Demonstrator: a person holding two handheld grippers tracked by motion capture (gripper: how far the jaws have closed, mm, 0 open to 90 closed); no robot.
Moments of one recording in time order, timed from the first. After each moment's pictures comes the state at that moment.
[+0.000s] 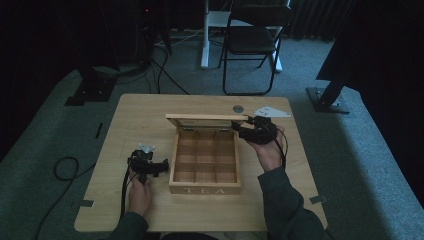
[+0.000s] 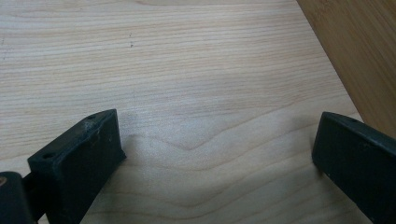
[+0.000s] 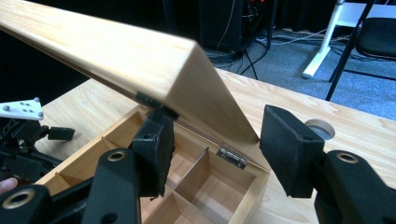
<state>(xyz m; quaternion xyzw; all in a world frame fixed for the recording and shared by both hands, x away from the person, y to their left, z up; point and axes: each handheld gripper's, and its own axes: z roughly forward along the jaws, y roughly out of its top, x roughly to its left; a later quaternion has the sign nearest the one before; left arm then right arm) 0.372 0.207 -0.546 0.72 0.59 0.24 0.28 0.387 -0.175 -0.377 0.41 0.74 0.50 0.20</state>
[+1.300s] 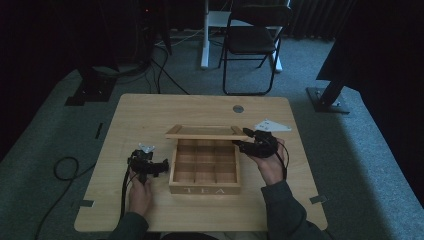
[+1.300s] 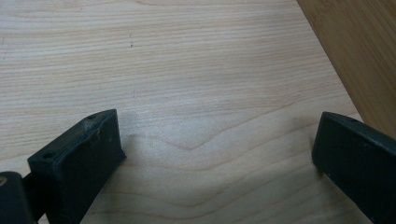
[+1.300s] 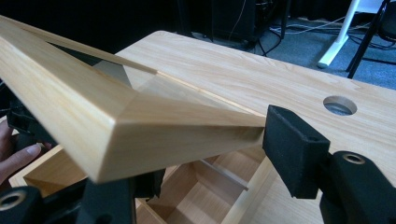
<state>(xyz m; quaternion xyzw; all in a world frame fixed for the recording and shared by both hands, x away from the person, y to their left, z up) 0.372 0.207 -0.546 0.72 0.59 0.24 0.28 0.362 -0.180 -0.402 0.40 0.75 0.50 0.18</state>
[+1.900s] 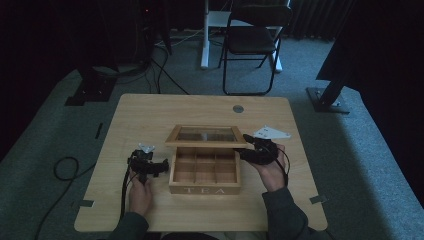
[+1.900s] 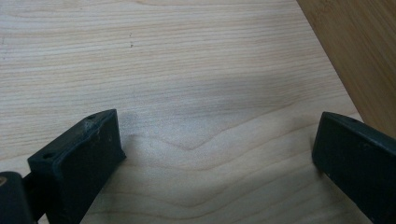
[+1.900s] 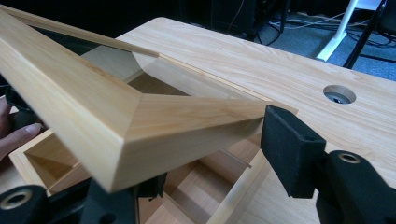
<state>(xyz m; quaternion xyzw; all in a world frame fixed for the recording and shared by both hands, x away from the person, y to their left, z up) 0.372 0.206 -0.546 0.72 0.59 0.24 0.28 0.346 -0.179 -0.411 0.39 0.76 0.48 0.19</state>
